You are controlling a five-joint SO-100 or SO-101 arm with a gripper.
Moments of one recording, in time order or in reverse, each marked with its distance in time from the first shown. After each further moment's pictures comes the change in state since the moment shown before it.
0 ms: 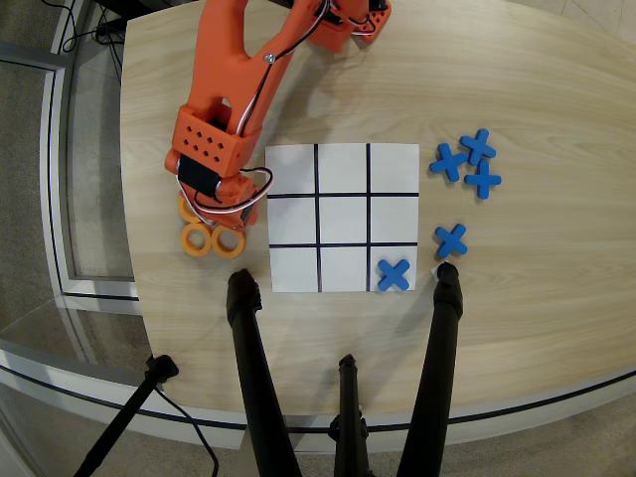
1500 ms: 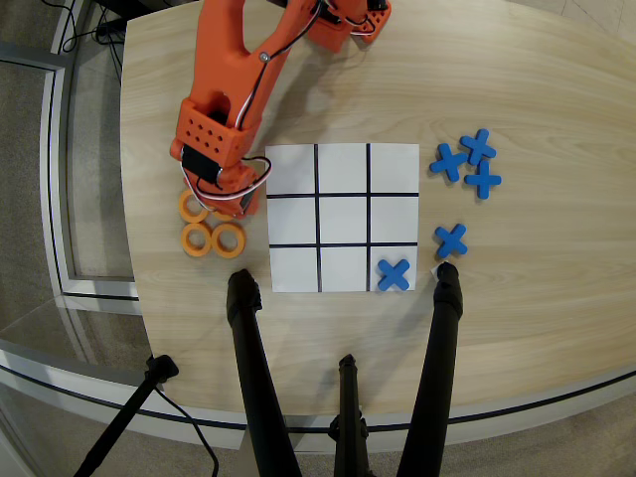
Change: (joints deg) arm 2.5 0.2 7.6 -3.9 -0.4
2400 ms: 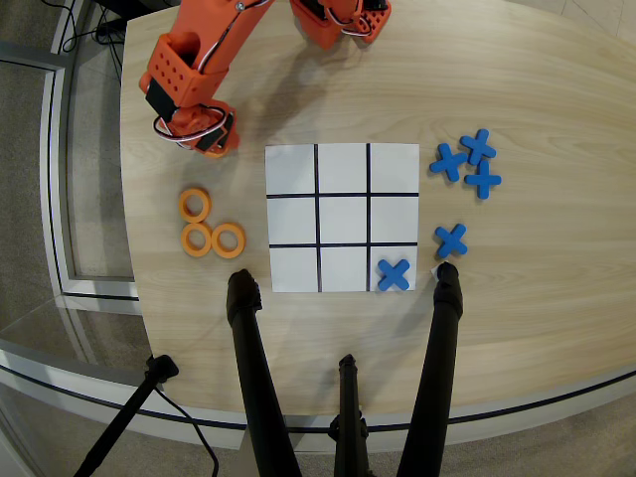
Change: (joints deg) arm 16.2 9.1 9.0 10.8 -21.6
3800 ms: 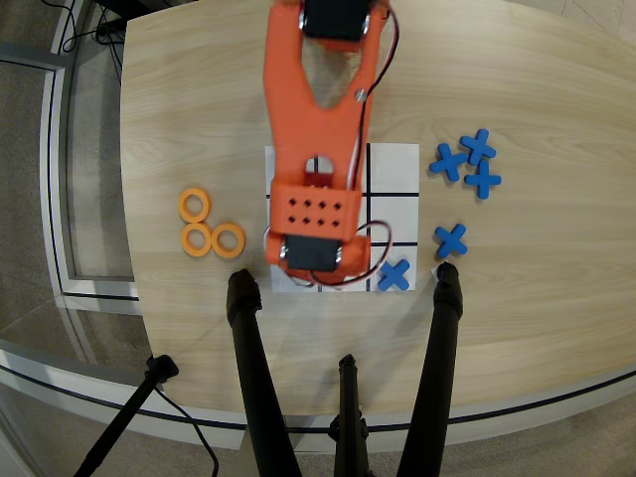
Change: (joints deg) arm -41.8 -21.4 -41.6 9.1 40.3
